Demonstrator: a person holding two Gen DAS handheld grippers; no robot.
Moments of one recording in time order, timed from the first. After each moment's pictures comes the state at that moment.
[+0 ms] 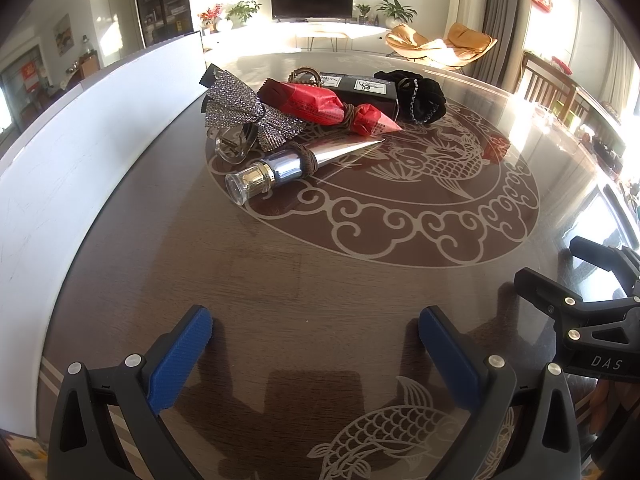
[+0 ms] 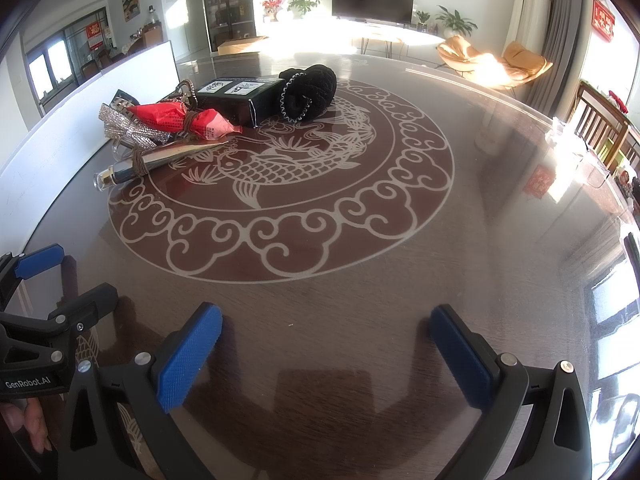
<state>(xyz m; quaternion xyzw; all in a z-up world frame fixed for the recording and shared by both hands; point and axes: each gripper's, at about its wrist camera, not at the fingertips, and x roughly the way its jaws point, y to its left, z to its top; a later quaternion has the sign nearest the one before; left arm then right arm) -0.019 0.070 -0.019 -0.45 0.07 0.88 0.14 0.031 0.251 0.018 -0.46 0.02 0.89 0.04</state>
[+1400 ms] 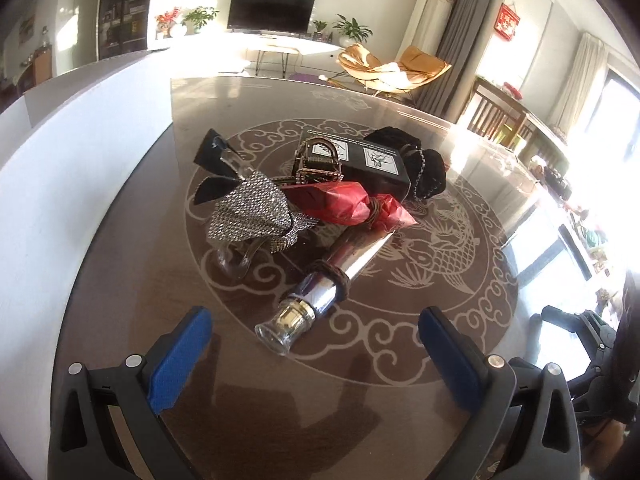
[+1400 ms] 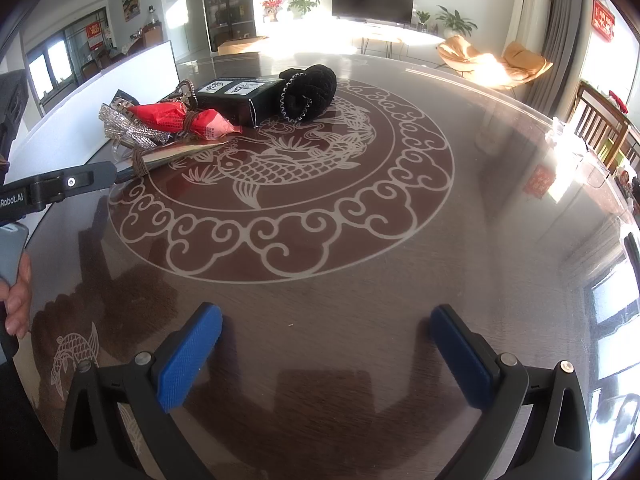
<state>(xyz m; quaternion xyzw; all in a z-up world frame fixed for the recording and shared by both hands) -0.119 0.040 0.003 -0.44 0.02 0.85 0.27 0.031 0.251 0.018 -0.46 0.02 0.89 0.04</state>
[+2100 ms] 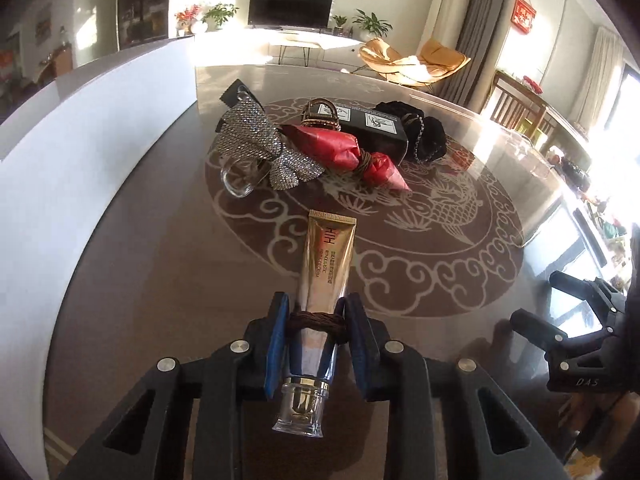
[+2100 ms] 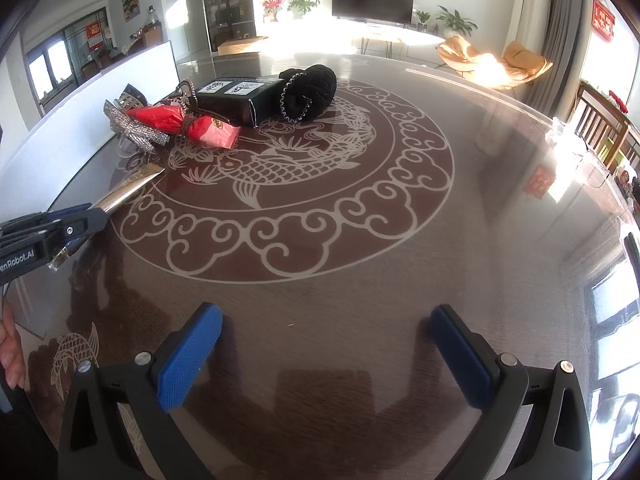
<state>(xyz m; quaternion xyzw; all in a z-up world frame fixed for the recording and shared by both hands) -0.062 0.030 -0.002 -0.44 0.03 0.87 0.21 0.030 0.251 0.018 -0.46 0.02 0.89 0.04</state>
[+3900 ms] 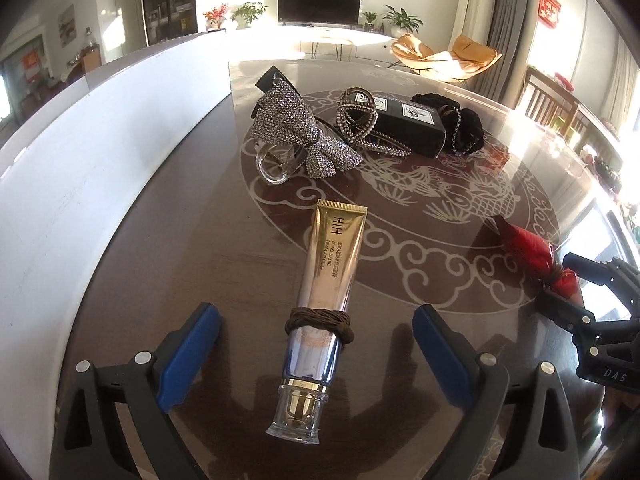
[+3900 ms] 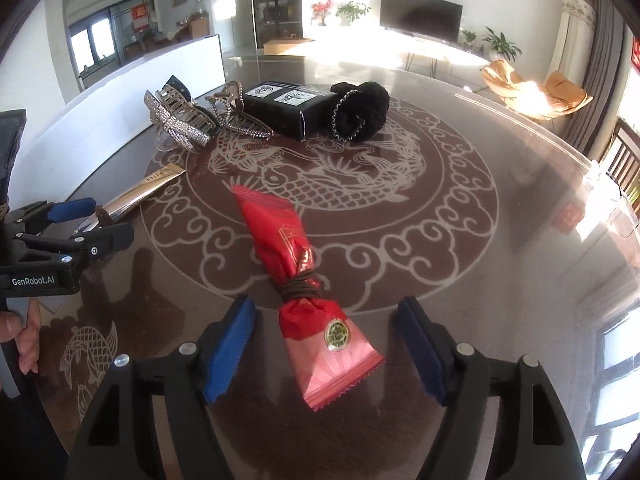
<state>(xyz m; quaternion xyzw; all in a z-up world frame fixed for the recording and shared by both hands) -0.064 0.042 -0.019 -0.45 0.05 0.88 0.14 0.013 0.245 0.017 -0.44 -0.02 0.90 -0.03</state>
